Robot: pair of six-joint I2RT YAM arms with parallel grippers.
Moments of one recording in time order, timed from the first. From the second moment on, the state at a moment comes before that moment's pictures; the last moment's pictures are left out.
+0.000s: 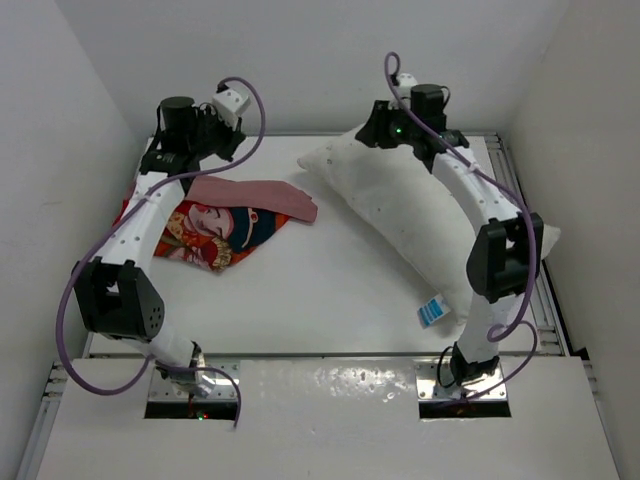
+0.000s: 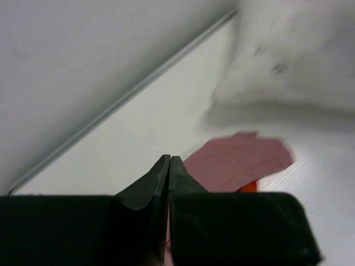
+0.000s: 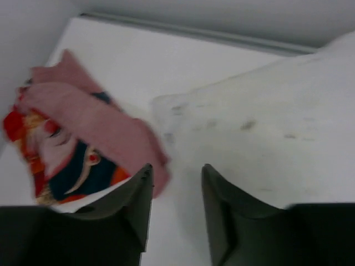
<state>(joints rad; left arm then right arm) -0.09 1.56 1.51 -0.27 0.50 0.43 0.20 1.88 1.71 -0.25 -0.33 0.22</state>
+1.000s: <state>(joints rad) 0.18 1.99 1.41 -0.15 -0.11 0.49 0.56 2.40 1.85 -0.36 -0.19 0.18</state>
